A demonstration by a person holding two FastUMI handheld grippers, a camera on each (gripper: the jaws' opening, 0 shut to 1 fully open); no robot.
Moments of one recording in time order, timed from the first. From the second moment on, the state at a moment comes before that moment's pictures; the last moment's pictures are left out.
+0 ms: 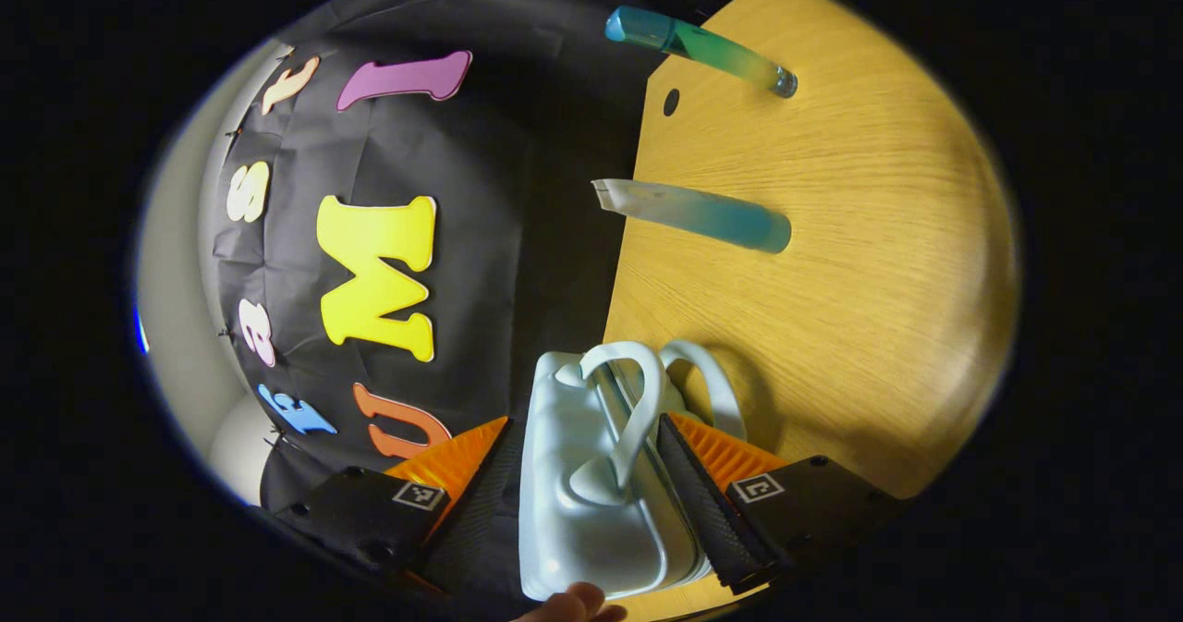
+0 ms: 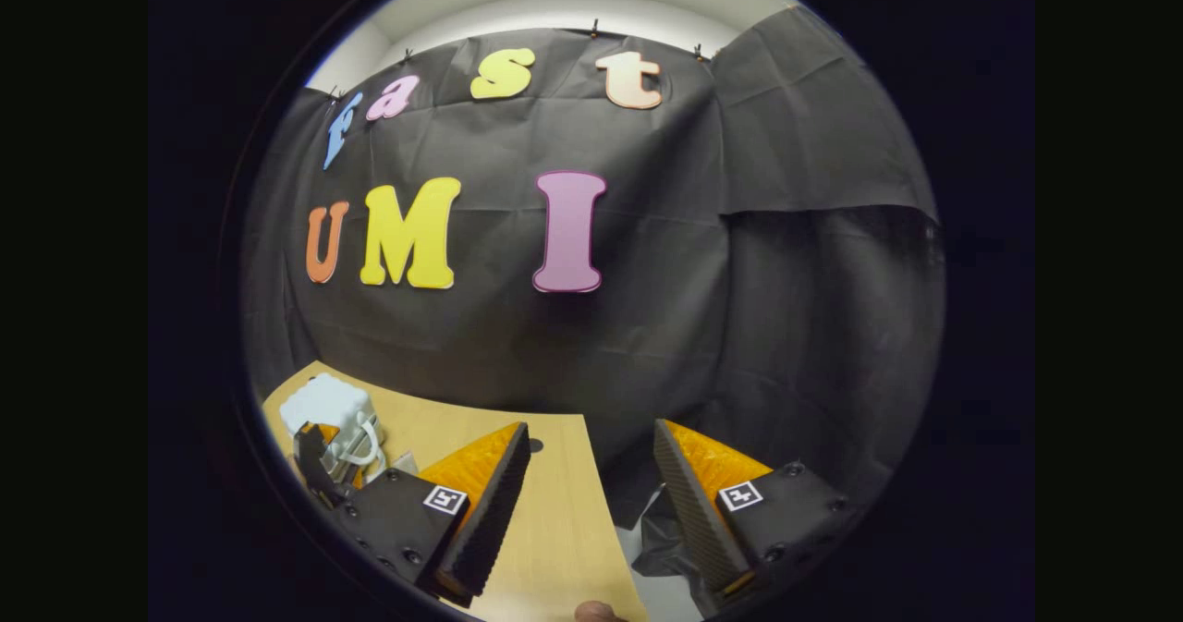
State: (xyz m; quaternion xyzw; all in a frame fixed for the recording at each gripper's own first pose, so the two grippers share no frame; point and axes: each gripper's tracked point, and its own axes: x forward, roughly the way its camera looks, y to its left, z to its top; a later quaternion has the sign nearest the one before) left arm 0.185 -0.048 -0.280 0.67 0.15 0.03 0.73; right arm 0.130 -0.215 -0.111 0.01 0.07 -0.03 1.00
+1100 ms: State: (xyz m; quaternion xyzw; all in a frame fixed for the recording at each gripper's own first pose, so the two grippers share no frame) left arm 0.172 -0.027 -0.244 0.57 0.18 -0.04 0.80; right arm 0.077 -0.125 -0.077 -0.02 0.07 -0.08 0.99
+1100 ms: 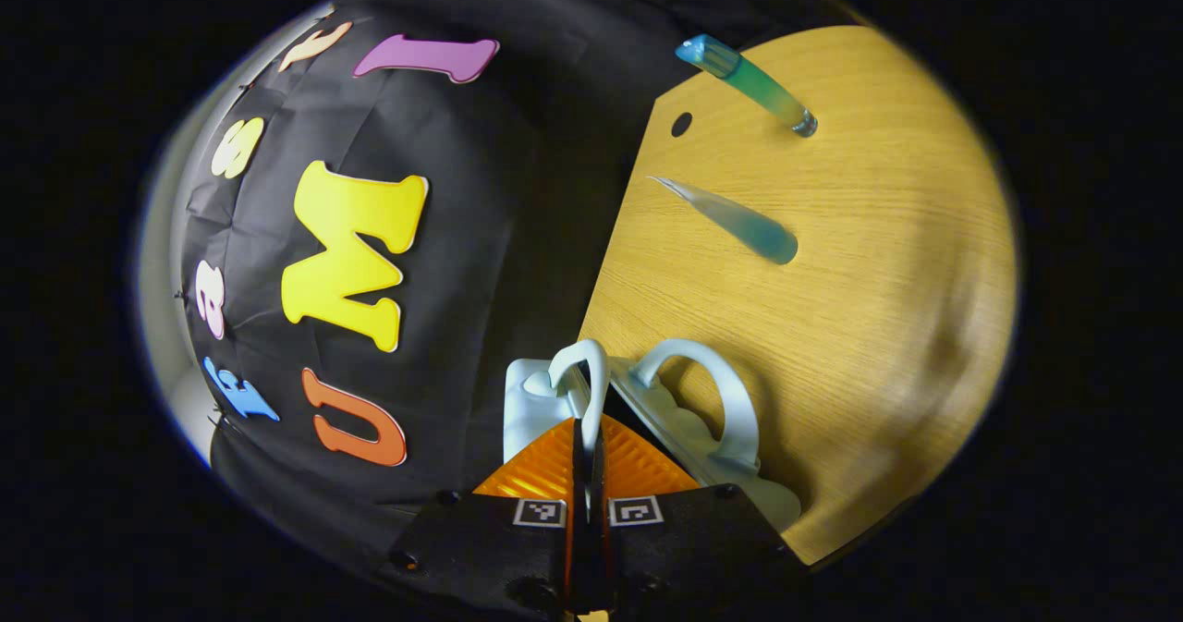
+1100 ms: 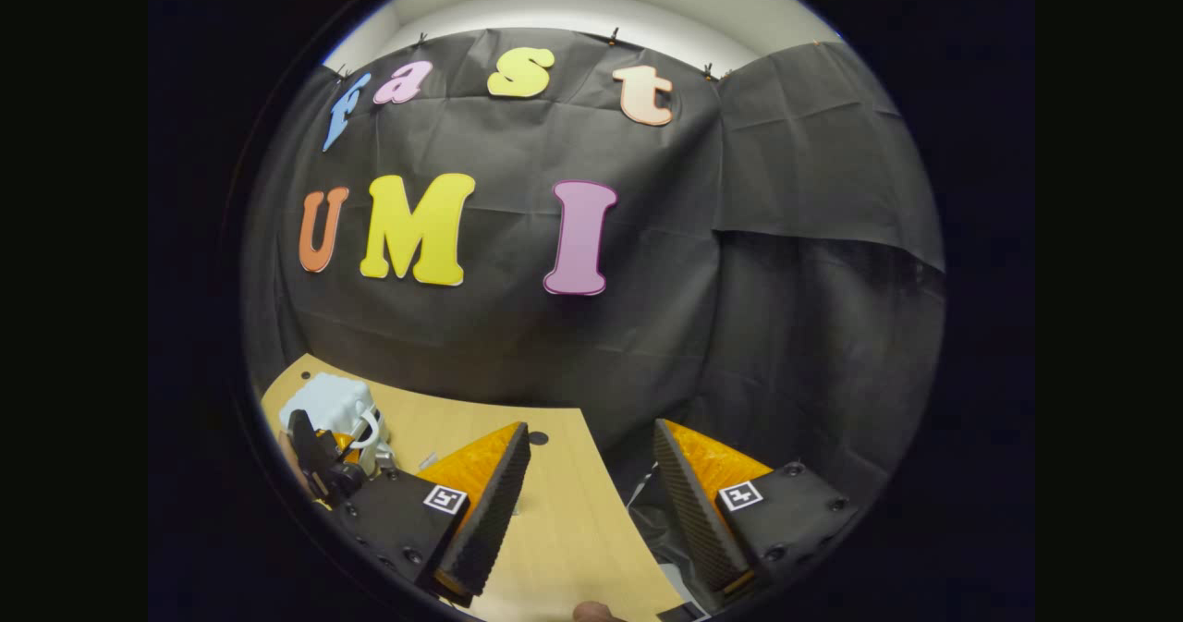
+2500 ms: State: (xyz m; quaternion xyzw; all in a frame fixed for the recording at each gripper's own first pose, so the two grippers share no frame) left arm 0.178 0.400 -0.202 0.35 0.17 0.06 0.92; right arm 0.050 0.120 -0.011 -0.05 0.04 -0.05 1.00
